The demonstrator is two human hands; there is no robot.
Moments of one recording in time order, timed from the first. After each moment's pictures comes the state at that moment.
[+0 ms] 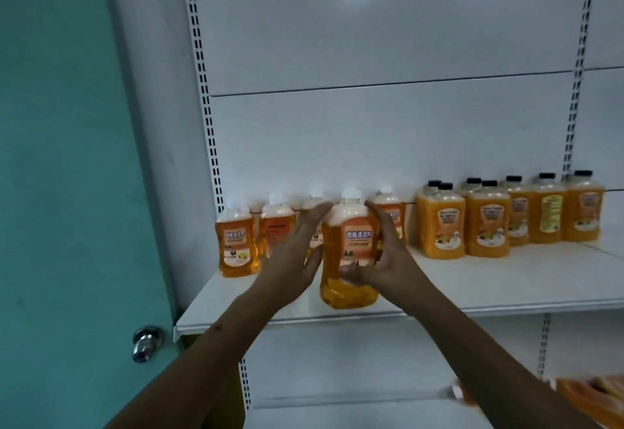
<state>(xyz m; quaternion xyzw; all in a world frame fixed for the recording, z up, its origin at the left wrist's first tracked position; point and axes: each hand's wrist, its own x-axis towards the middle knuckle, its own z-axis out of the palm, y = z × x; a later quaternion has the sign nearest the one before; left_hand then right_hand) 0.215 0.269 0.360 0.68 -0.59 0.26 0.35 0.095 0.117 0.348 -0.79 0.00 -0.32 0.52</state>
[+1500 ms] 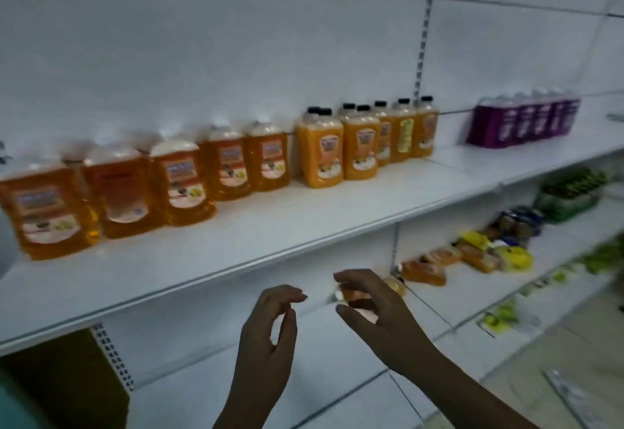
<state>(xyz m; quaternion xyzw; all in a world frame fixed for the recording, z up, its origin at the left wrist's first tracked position) 0.116 0.226 0.194 0.61 -0.53 0.00 0.59 -0.036 0.104 0.205 -0.82 0.20 -0.35 0.41</state>
